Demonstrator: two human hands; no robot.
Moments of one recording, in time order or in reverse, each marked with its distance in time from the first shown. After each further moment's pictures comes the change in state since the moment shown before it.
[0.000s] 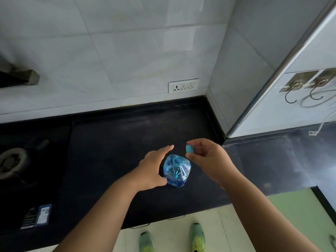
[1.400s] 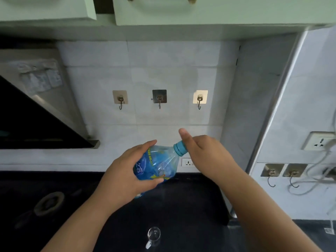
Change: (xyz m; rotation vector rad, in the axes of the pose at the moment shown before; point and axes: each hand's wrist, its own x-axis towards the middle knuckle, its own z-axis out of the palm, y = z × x) left_hand -0.188 0.134 -0.125 0.028 0.968 0.459; right_hand -0.087 -0.248 -0.115 -0.415 0.097 -0.528
